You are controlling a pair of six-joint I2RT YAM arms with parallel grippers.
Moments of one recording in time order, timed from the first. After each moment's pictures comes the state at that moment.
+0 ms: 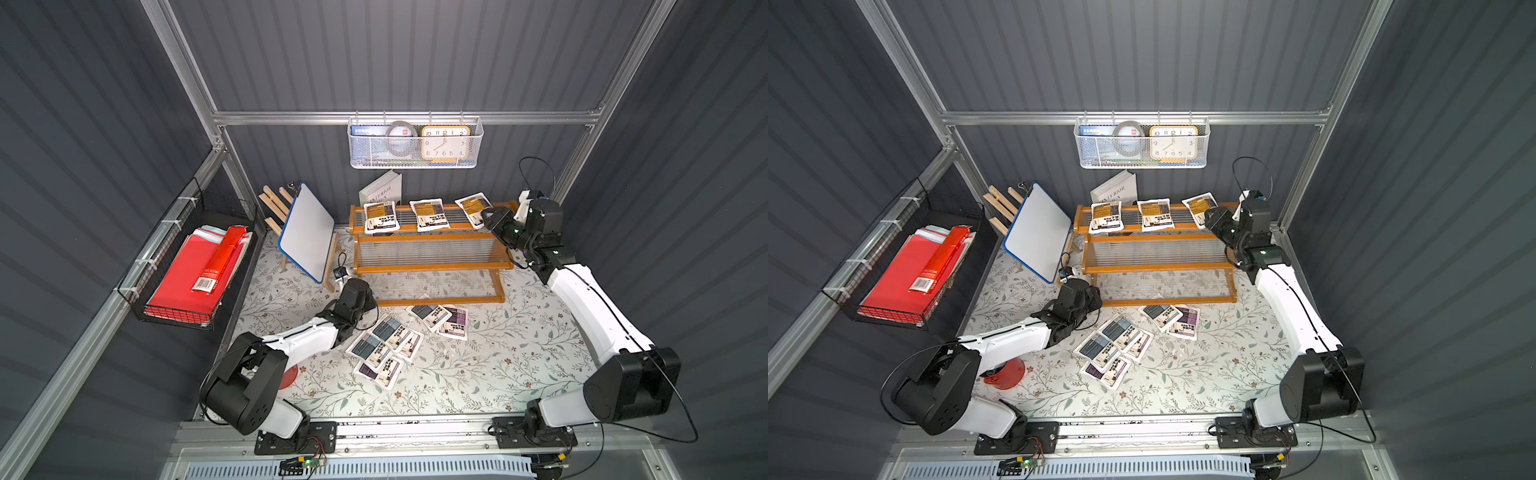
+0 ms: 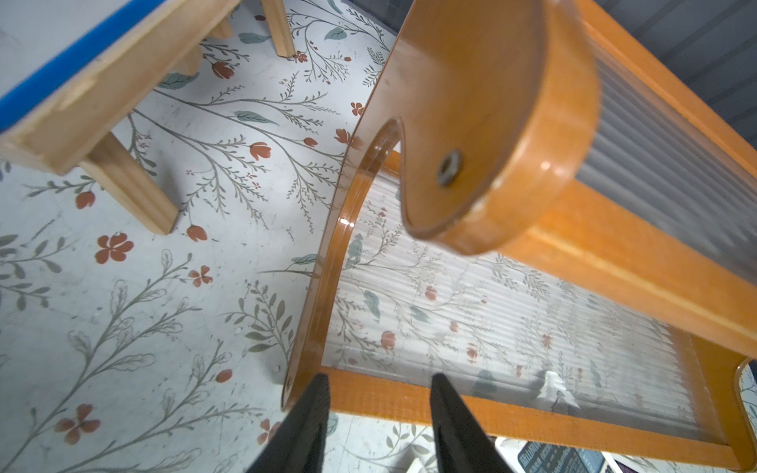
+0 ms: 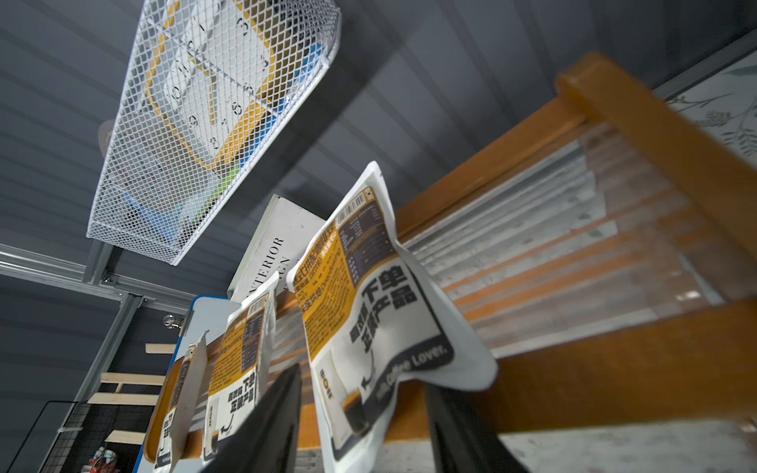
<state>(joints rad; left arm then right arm) -0.54 1.49 0.71 0.15 -0.30 -0.78 0.17 1.44 1.35 -0.23 -0.19 0.77</state>
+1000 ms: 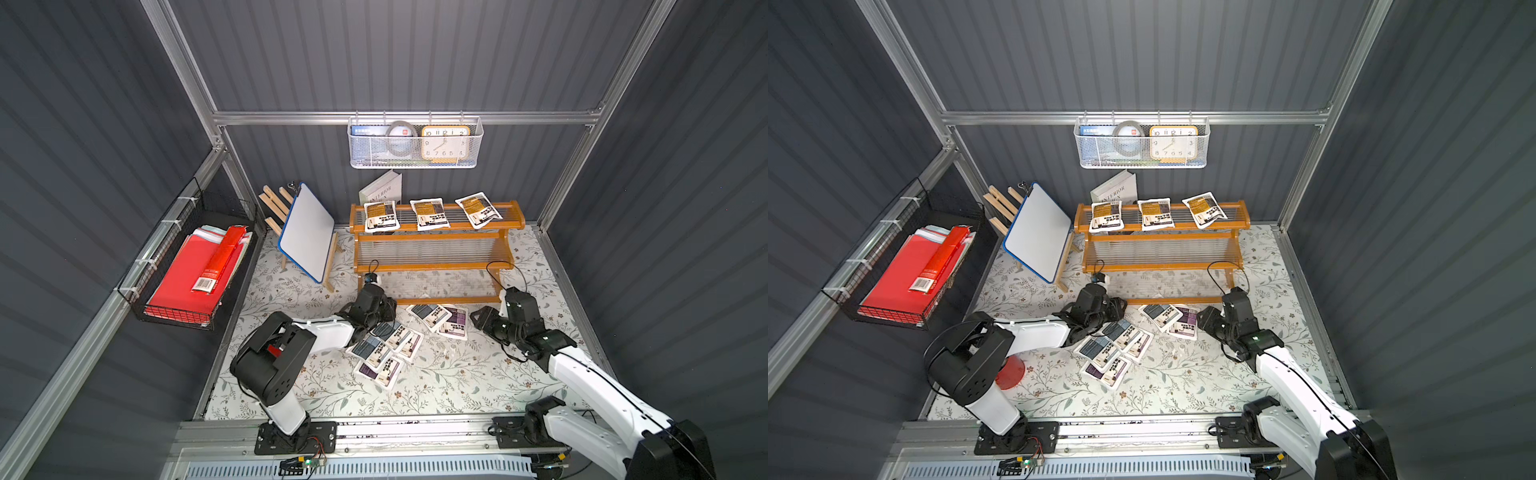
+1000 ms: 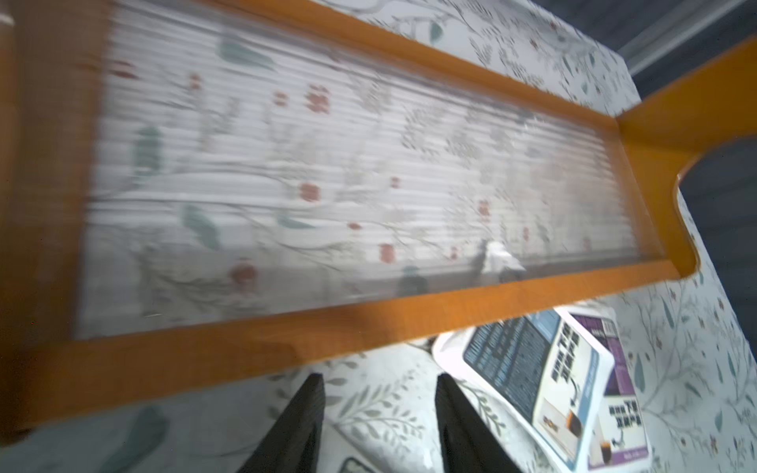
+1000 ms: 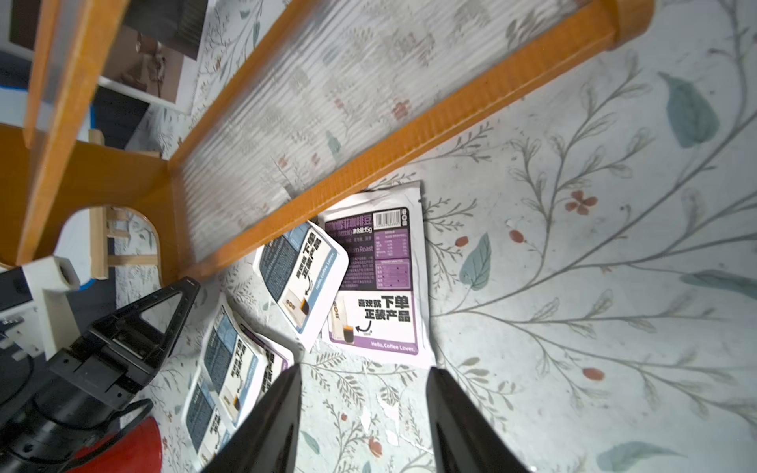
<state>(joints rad) -0.64 1.71 0.76 0.28 0.00 -0.63 0.34 1.00 0.53 -0.32 -0.17 0.78</state>
